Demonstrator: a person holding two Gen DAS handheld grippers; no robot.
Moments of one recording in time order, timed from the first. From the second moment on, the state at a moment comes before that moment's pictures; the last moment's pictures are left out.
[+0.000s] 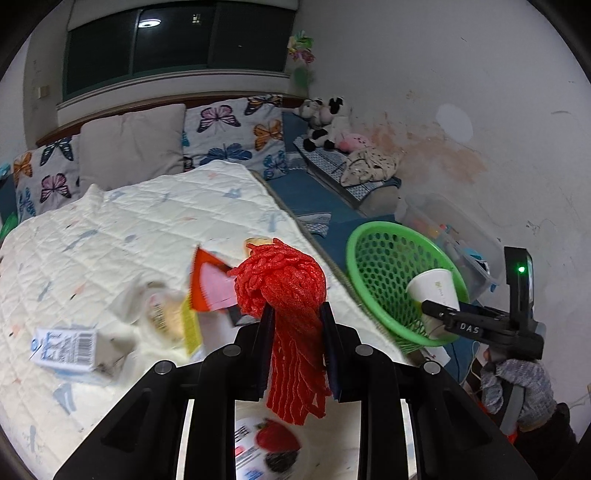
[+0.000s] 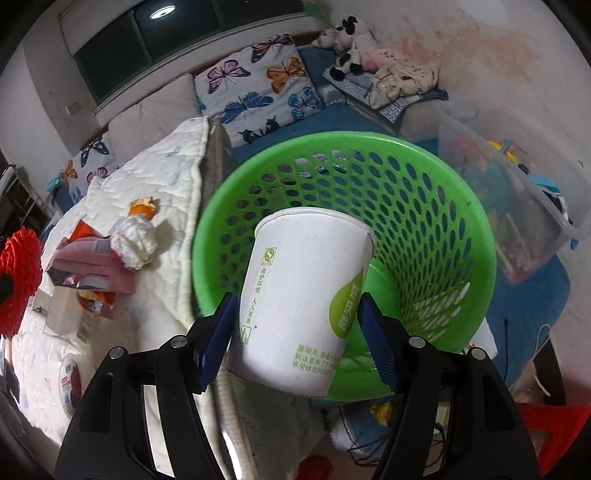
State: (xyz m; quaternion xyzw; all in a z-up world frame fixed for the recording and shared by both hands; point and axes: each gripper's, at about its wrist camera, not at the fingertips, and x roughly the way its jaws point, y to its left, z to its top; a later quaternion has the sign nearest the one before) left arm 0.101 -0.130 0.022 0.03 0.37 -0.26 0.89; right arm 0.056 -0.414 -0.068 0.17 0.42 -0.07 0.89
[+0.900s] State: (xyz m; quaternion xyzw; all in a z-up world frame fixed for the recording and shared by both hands) left arm 0.126 -0.258 -0.009 0.08 0.41 -0.33 0.85; right arm 0.018 -0.452 -0.055 0.18 0.38 -0.10 0.90
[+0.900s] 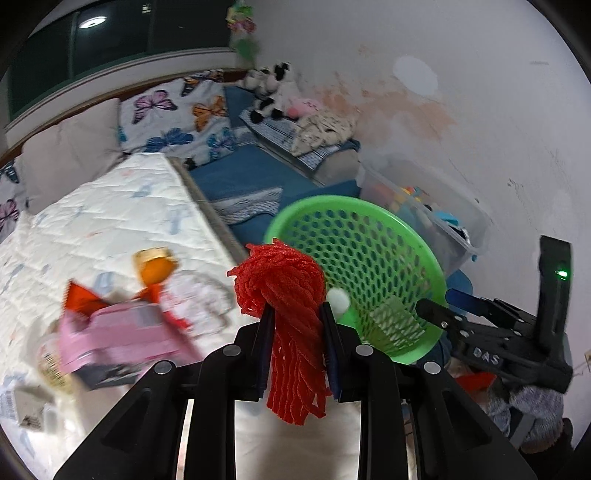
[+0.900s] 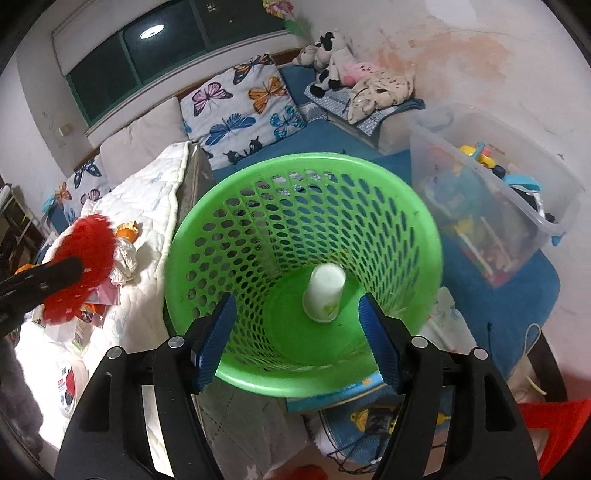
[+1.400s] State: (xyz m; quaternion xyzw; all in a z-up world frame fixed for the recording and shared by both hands) left arm 0.133 -0.312 -0.038 0.10 0.42 -0.36 0.83; right arm -0.006 -0.465 -0.060 0.20 0.38 -0.11 0.90
